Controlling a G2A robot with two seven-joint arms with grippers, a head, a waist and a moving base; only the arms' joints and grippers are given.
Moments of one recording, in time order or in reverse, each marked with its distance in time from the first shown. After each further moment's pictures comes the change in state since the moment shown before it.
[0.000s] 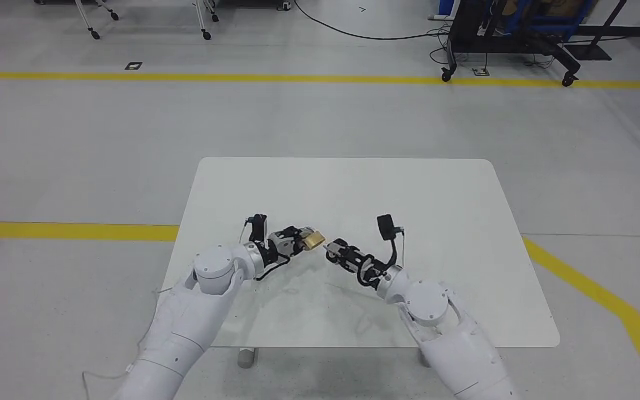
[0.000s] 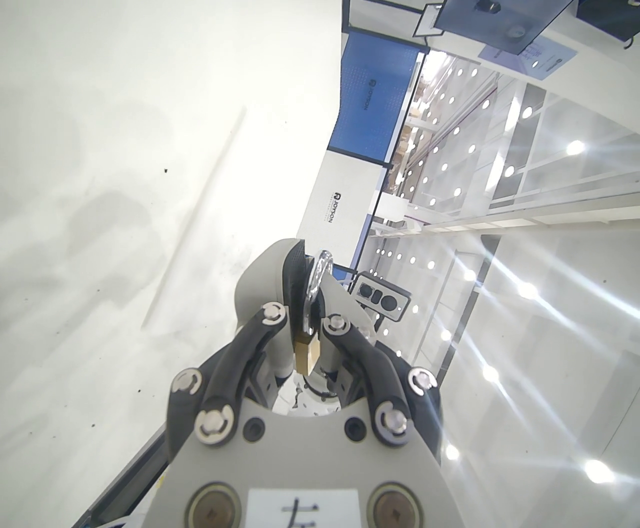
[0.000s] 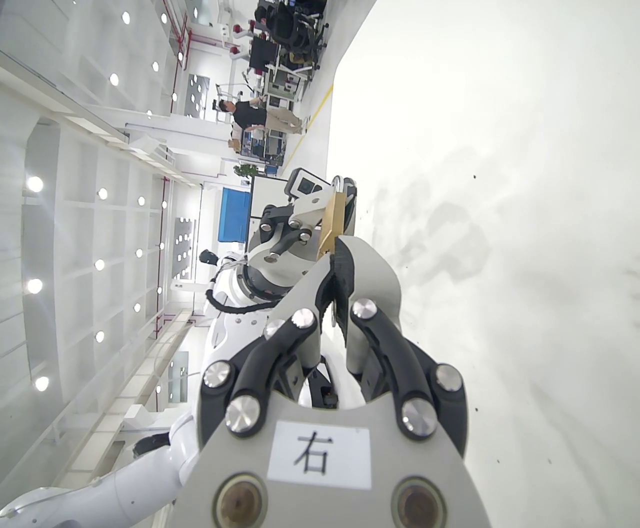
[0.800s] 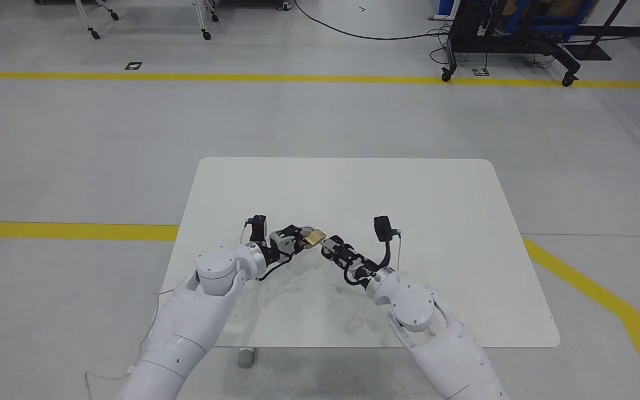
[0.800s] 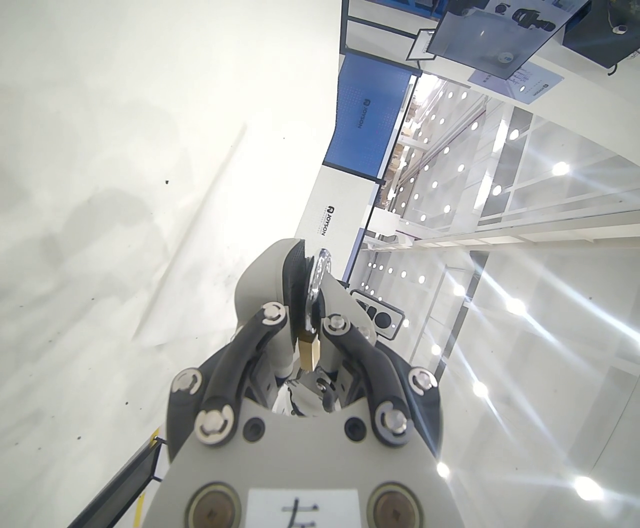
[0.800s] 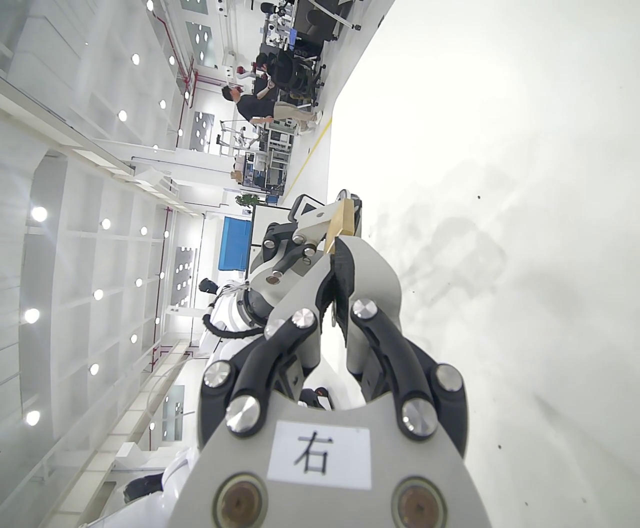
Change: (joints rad) left arm 0.003 -0.005 0.009 -0.009 -0.013 0.020 0.040; right arm 0.012 -0.015 -0.068 0.015 -0.006 0.019 -0.153
